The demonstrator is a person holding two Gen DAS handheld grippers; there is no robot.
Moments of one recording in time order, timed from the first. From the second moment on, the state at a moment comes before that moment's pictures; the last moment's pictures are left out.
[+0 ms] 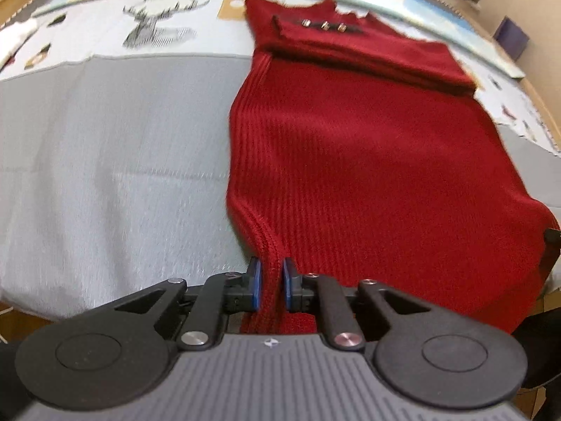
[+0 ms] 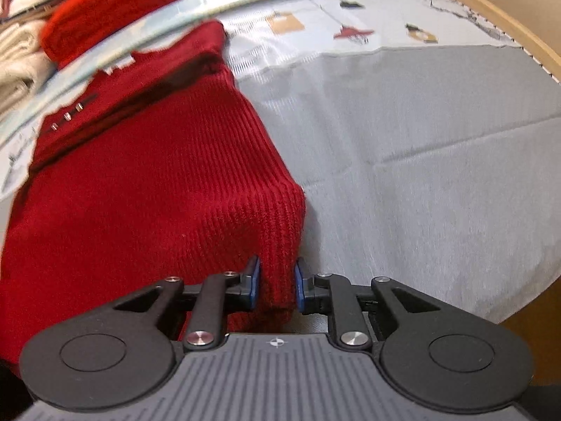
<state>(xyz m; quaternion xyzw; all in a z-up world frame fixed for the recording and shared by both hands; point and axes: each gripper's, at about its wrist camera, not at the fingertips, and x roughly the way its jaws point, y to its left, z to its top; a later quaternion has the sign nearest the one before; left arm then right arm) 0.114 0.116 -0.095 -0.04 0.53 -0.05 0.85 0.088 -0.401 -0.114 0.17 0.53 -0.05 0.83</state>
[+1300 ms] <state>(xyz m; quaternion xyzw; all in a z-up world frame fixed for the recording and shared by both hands) 0.107 0.169 0.030 -0.19 0.42 -0.11 0.88 0.026 -0.451 0.039 0.25 0.36 0.00 0.90</state>
